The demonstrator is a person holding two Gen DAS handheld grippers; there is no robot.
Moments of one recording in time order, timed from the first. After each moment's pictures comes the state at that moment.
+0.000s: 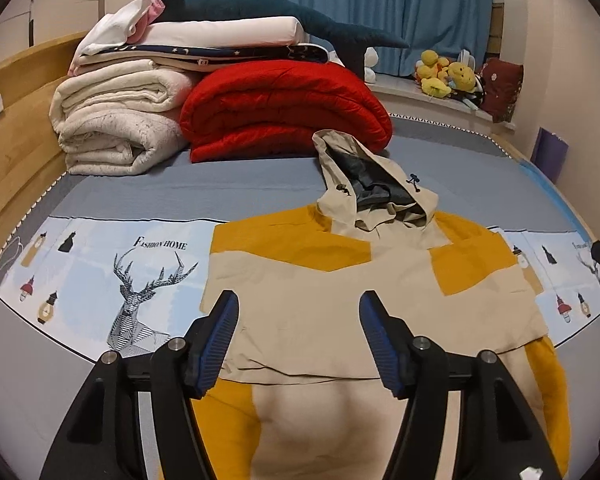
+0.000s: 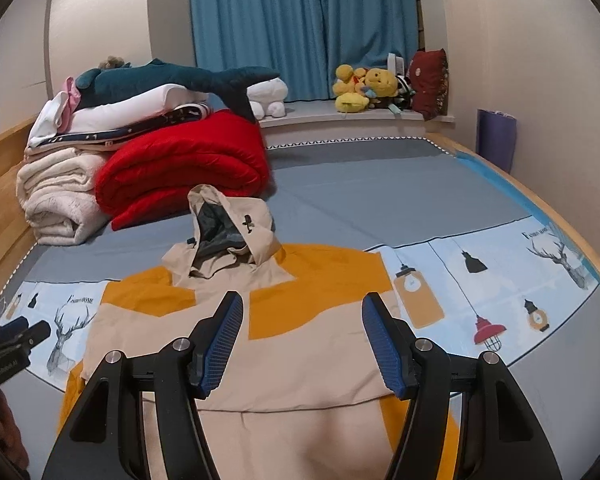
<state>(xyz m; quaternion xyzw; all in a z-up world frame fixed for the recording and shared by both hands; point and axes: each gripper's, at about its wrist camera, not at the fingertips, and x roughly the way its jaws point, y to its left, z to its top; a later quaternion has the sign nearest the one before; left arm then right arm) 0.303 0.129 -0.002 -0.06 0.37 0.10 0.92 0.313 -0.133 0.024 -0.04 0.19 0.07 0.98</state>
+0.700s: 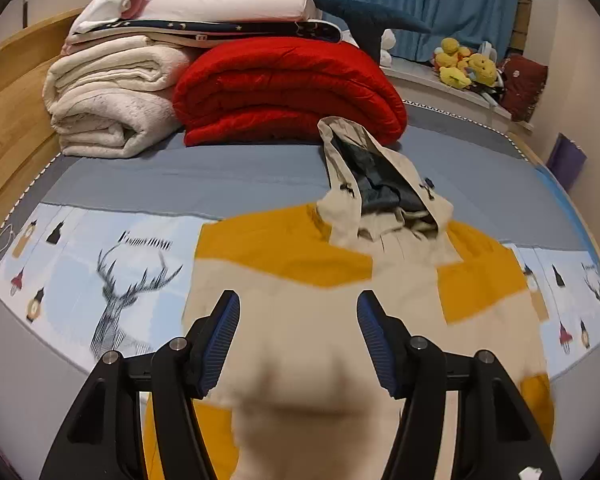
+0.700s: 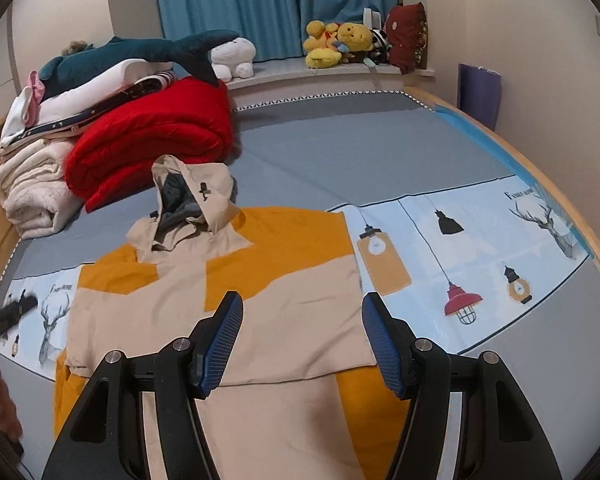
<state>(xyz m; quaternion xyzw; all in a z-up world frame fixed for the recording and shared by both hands) 0.385 0.134 -0.004 -0.08 0.41 0.12 0.90 0.347 -0.183 0.017 -0.03 0.27 0.03 0.96</state>
